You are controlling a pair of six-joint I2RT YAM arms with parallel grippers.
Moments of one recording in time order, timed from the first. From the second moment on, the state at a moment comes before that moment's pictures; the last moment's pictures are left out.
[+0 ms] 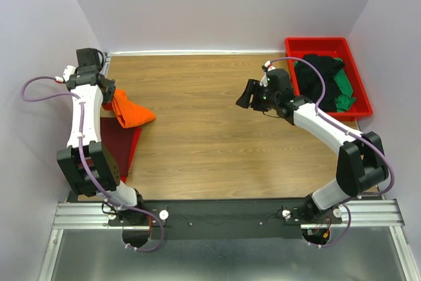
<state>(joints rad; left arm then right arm) 0.25 1.55 1.49 -0.86 -0.19 -1.02 0.43 1.54 1.09 -0.17 -0.17 0.53</state>
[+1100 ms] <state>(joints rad) 0.39 1.37 1.48 -0.86 -0.14 -0.88 0.45 1.51 1.11 -0.23 -0.16 0.53</state>
